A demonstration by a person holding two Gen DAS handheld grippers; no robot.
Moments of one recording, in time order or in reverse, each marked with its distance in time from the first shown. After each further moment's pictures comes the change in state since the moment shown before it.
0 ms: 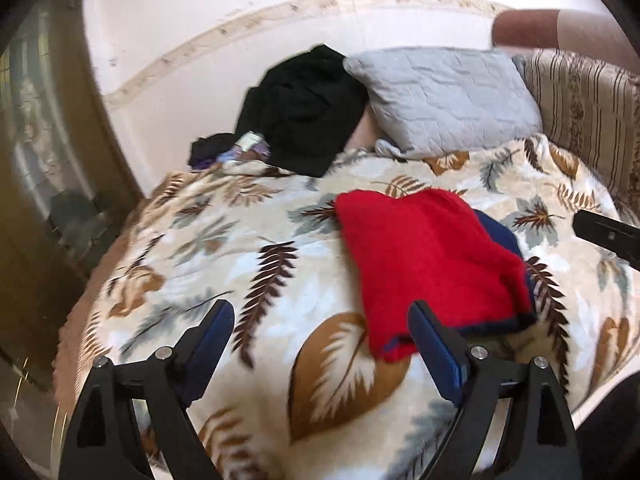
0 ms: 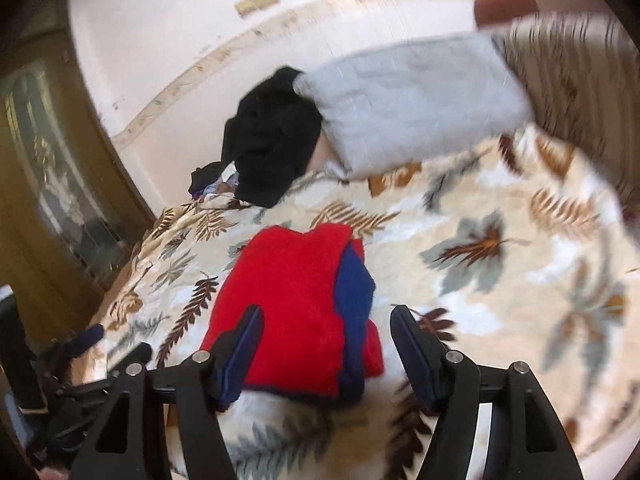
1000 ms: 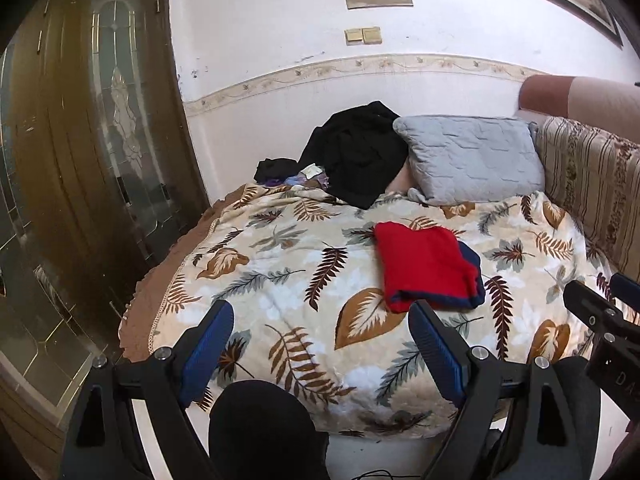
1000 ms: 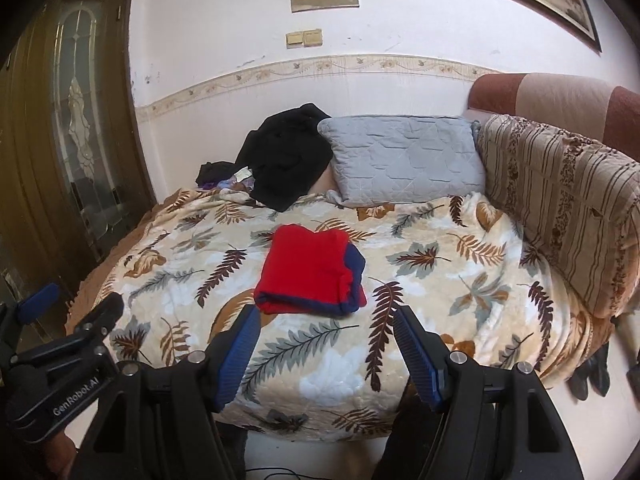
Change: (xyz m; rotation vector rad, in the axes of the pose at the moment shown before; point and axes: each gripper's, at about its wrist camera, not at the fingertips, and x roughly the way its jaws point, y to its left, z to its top) left arm -0.205 0.030 -0.048 -0.155 -0.106 0.114; right arm -0.196 0.105 -0.058 -0.160 -0.062 -0.155
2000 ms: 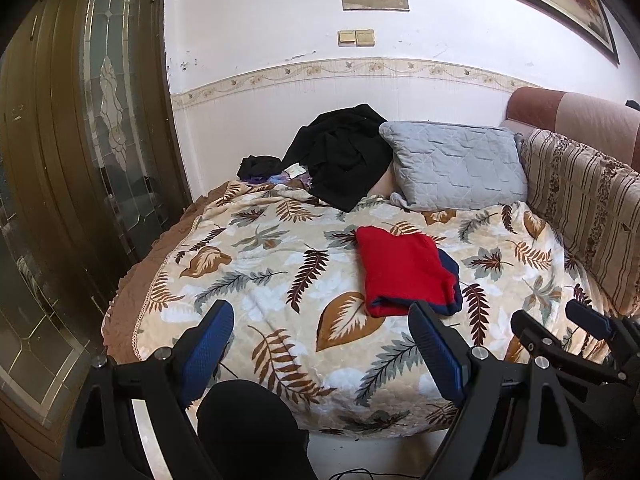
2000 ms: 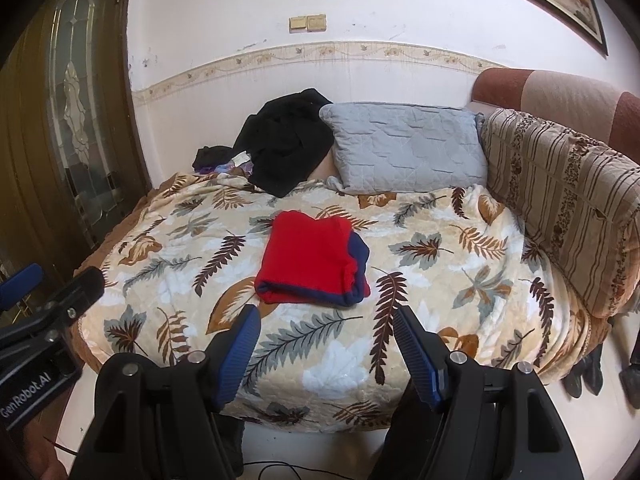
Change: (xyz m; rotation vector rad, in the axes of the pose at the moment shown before) left arm -0.010 0.009 0.015 -0.032 0.014 -0.083; right arm 0.016 0.015 0.001 -0.026 0.060 -0.020
